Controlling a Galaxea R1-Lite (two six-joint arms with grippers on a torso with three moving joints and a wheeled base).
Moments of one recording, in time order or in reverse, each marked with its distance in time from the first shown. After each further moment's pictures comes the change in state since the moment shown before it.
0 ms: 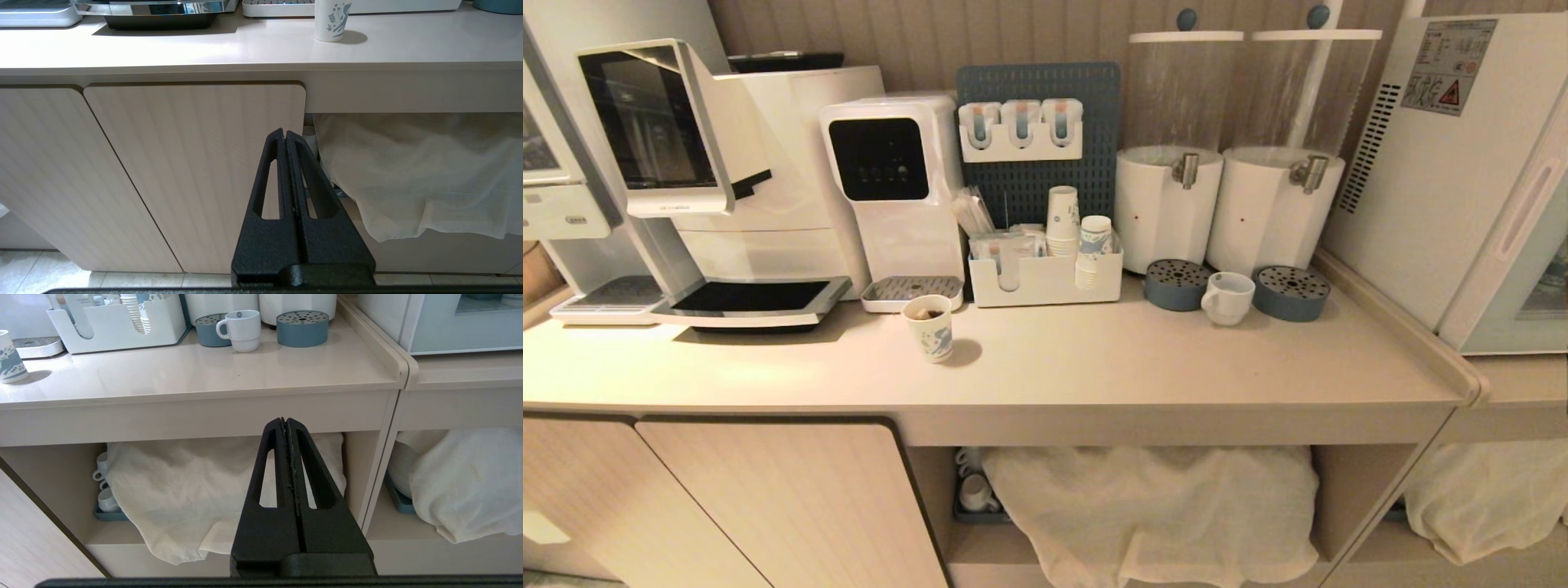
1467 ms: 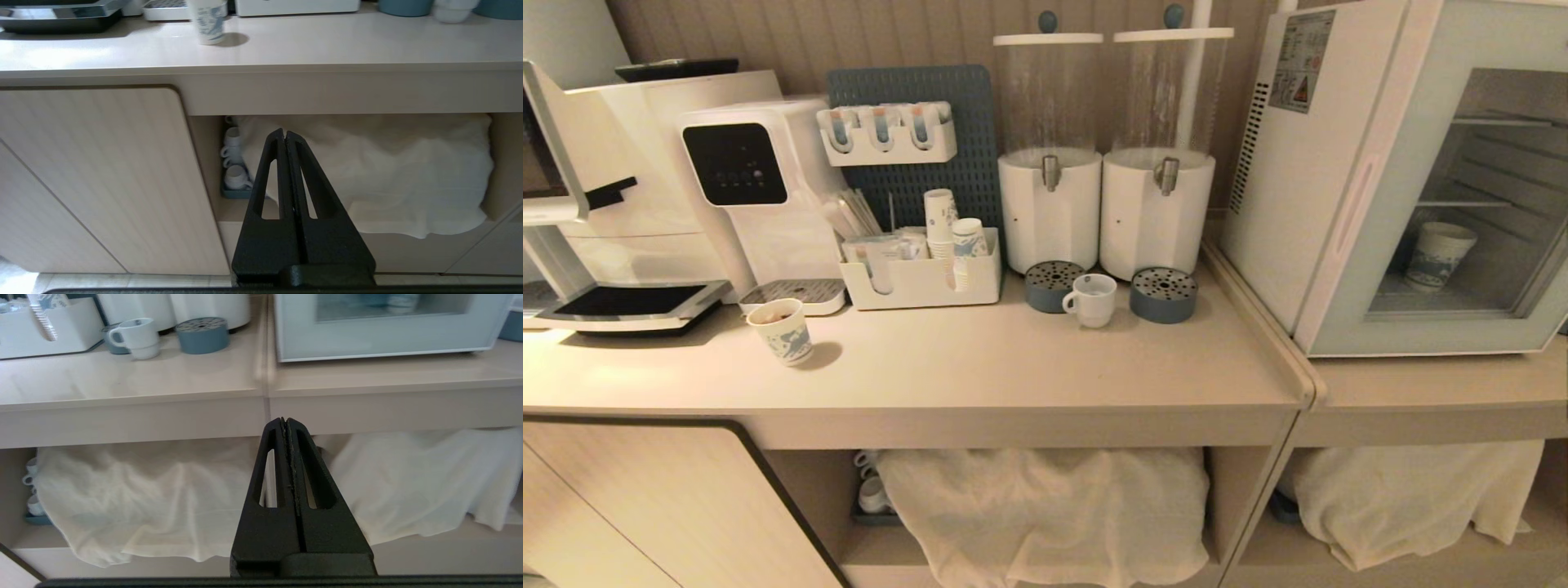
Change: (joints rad) left arm 0.000 0.000 0.000 0.000 0.001 0.001; right arm -0.001 0.001 0.000 -0.002 0.000 -0.001
